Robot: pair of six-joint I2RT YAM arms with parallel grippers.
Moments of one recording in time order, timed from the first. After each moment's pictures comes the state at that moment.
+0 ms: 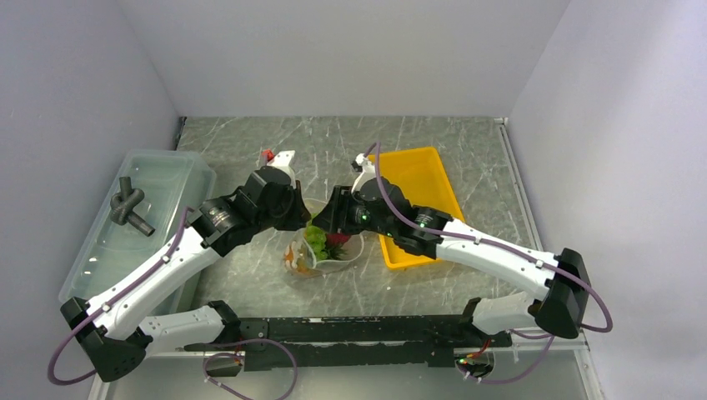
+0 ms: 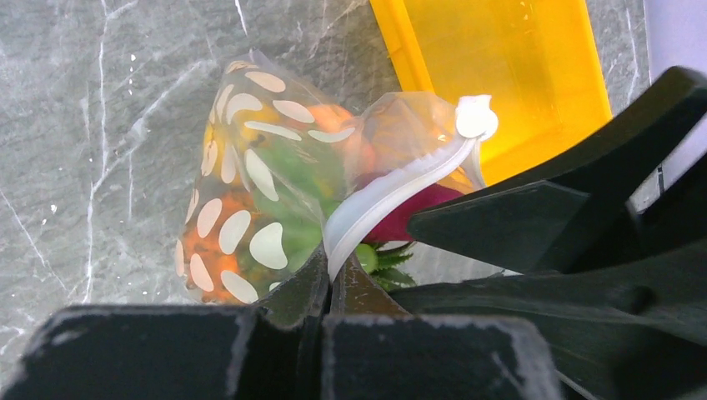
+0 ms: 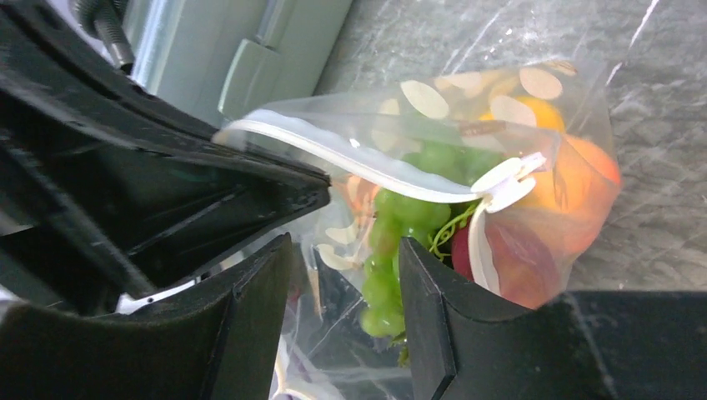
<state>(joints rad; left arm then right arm) -0.78 1.07 1.17 -0.79 -0.15 -0.65 1.01 1.31 1.08 -0.21 0.03 0.83</state>
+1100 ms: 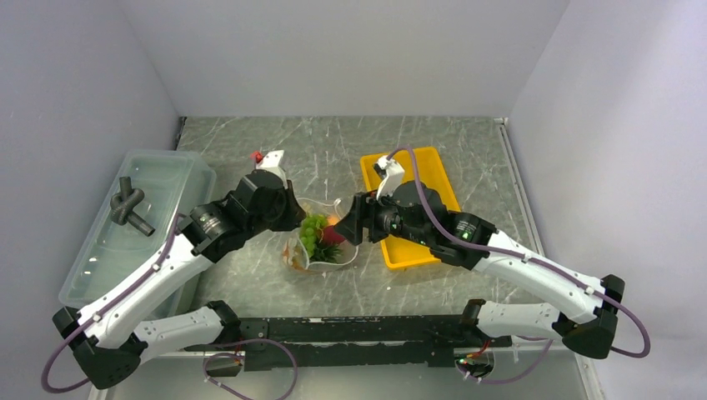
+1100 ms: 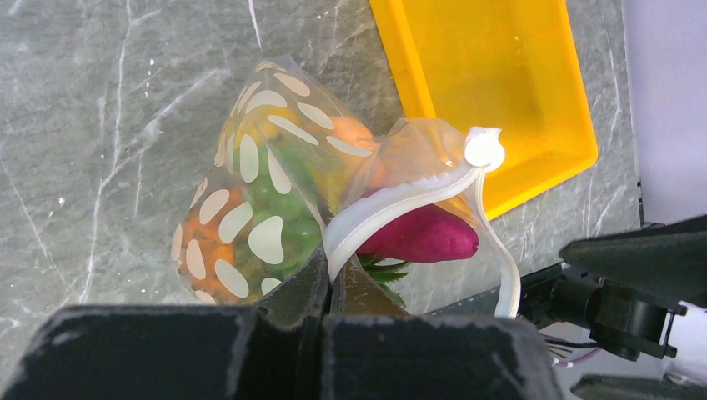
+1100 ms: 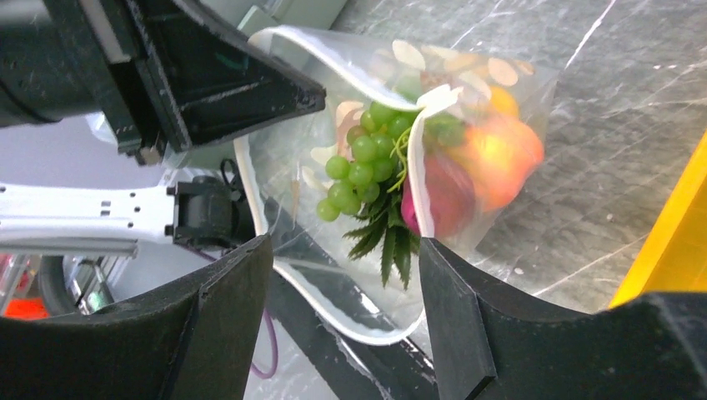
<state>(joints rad) -0.78 1.02 1.16 -0.79 -0.19 -0.69 1.03 1.09 1.12 -0.43 0.06 0.63</state>
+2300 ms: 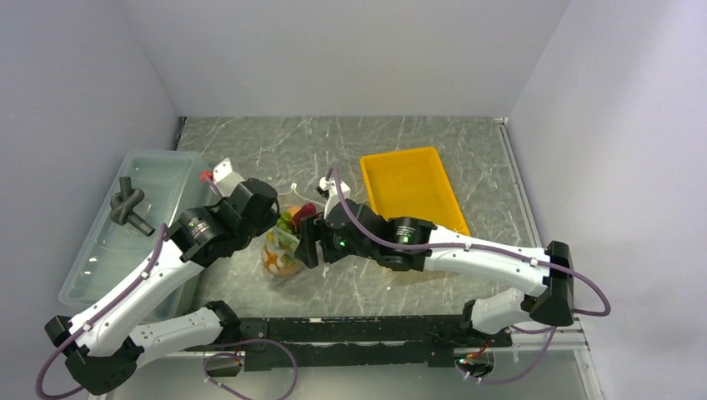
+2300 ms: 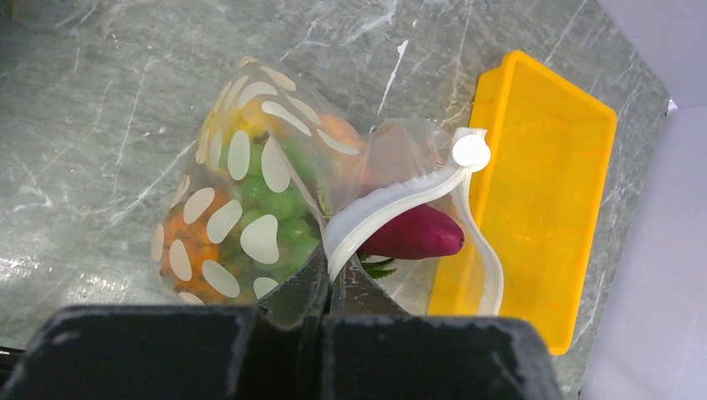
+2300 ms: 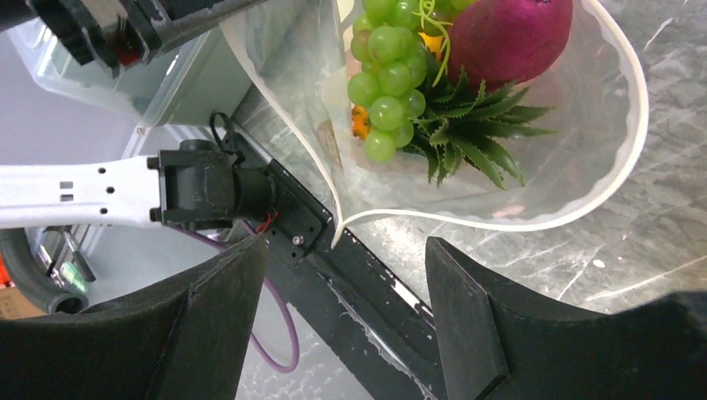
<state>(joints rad) -0.78 0.97 1.17 -1.02 -0.58 -1.21 1.25 1.37 1.27 -0.46 0.17 0.71</state>
